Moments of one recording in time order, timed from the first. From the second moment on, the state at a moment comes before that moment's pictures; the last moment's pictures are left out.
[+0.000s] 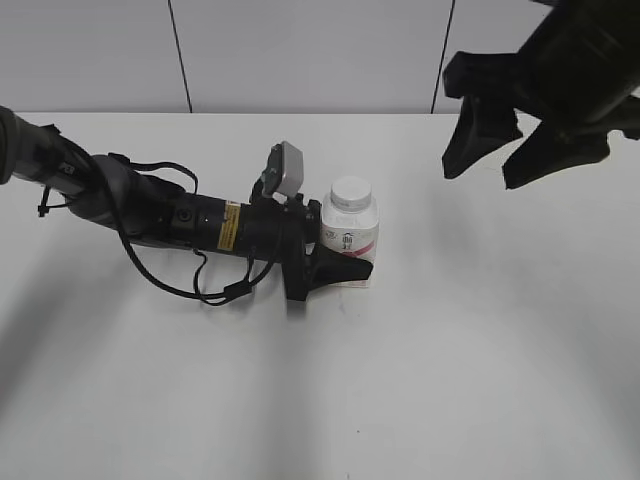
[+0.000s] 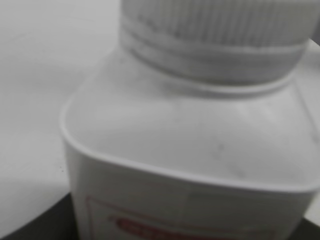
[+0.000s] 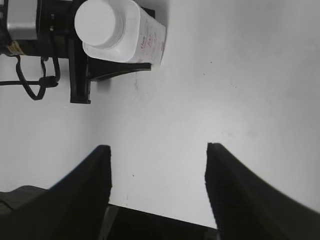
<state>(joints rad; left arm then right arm) -0.35 2.49 -1.46 1.51 -1.11 -0.77 0.41 1.55 -1.29 0.27 1.03 0.19</state>
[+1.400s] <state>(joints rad) -0.35 2.49 -1.46 1.51 -1.11 -0.75 0.53 2.10 -1.78 0.21 1.10 0.41</state>
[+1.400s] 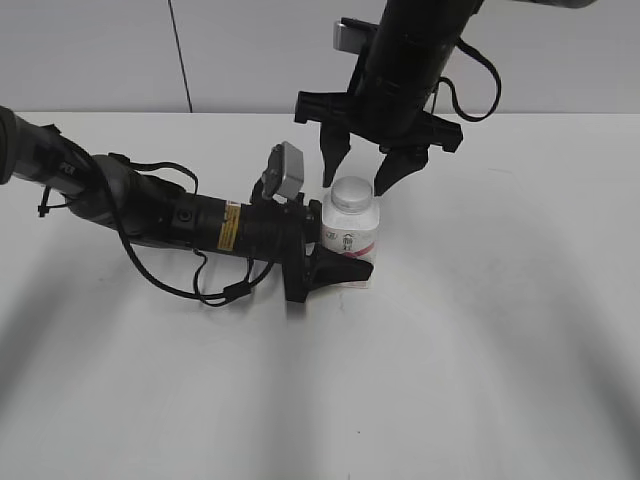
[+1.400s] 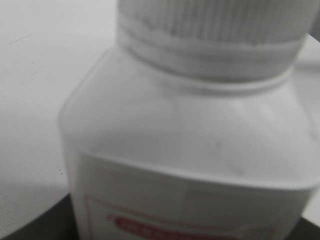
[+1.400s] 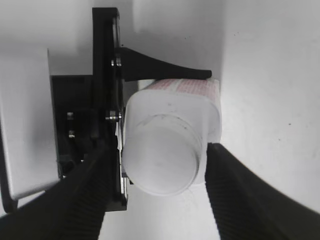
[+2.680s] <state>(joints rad) -0.35 2.49 -1.46 1.51 -1.11 -0.75 0.53 2.13 -1.78 0.21 1.14 0.41</state>
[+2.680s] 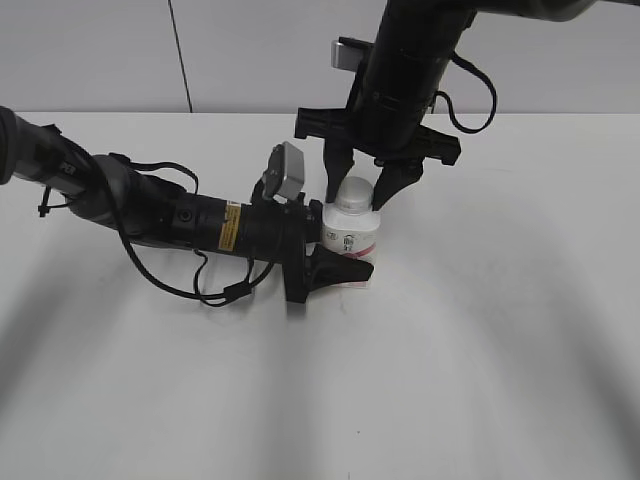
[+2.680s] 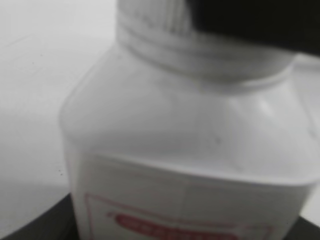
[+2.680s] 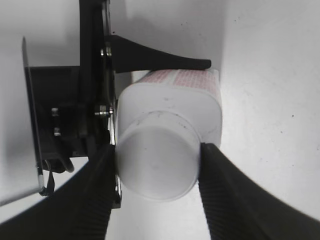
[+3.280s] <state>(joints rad) -0.35 2.49 -1.46 1.51 -1.11 -0.75 0.53 2.13 -1.78 0.22 1.14 -0.10</state>
